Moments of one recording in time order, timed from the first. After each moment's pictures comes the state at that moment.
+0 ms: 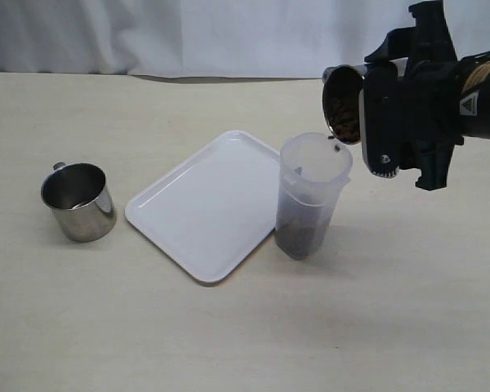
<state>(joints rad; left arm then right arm) -0.01 0.00 0.00 0.91 0.19 -1.05 0.52 1.32 -0.81 -0.45 0.20 -1.07</state>
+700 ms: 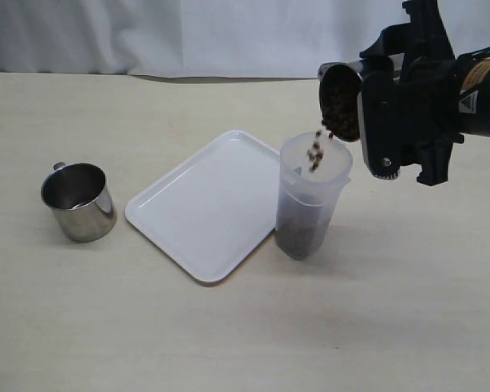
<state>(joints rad) -0.01 0.00 0.00 0.91 0.19 -1.05 0.52 1.32 -0.81 -0.45 0.17 -1.13</state>
